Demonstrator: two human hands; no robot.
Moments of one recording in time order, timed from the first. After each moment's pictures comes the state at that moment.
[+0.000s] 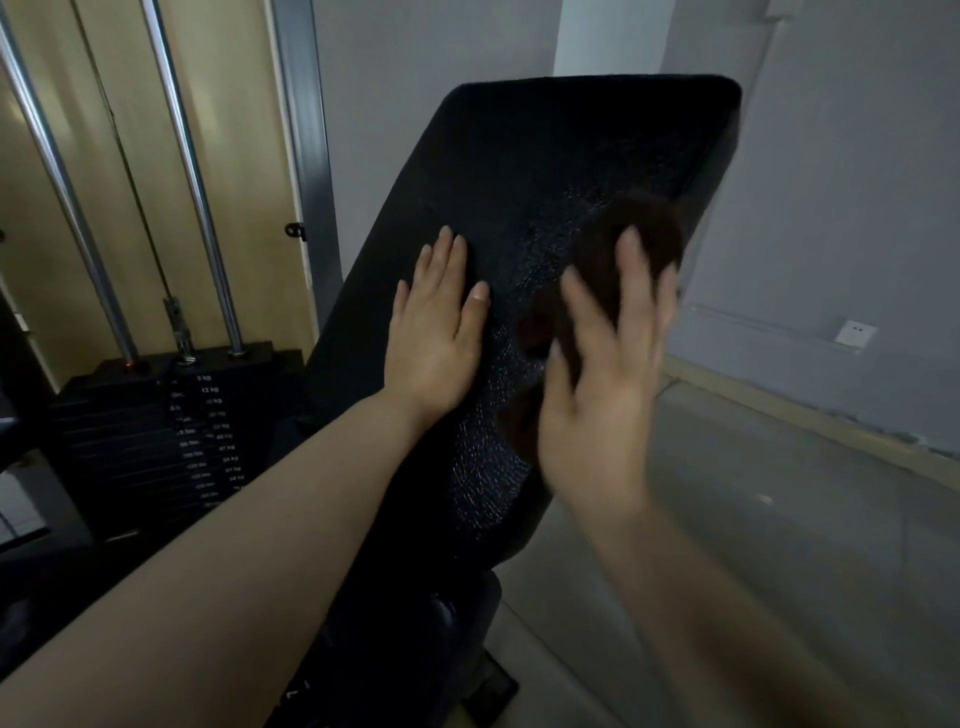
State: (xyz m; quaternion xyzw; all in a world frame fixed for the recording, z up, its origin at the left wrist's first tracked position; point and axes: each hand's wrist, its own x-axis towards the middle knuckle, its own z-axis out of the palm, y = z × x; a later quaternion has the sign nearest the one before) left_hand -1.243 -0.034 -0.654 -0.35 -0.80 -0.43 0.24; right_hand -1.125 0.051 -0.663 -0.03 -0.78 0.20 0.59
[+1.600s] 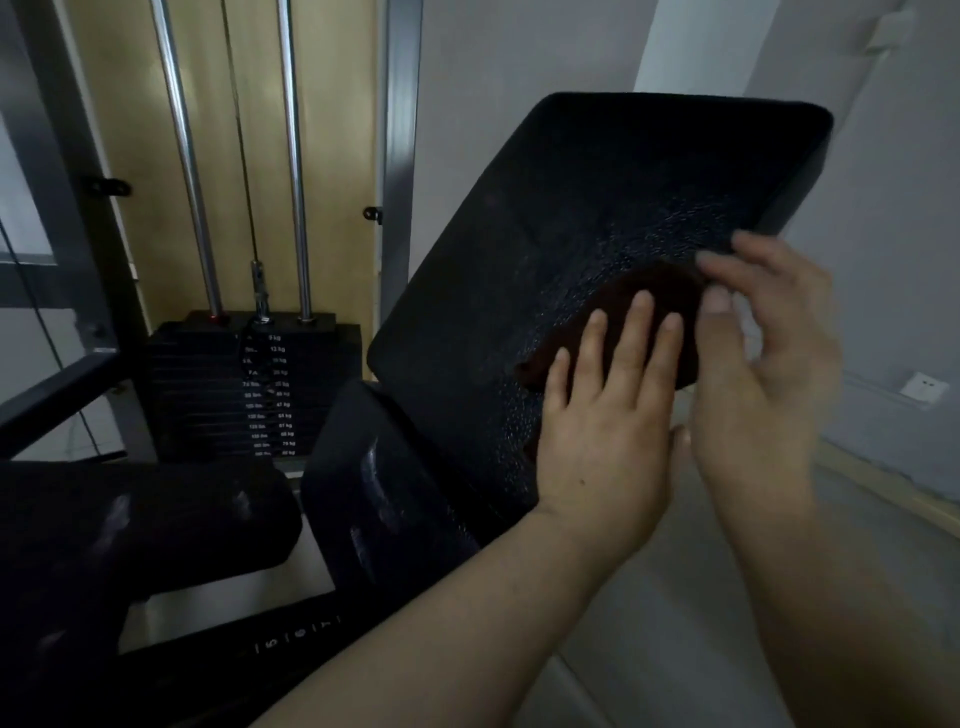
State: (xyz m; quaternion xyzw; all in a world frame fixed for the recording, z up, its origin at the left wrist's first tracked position) left_hand -1.114 -0.001 -0.686 -0.32 -0.84 -0.29 0.32; right_hand -1.082 0.079 -0.626 0.08 -0.78 0.26 0.57
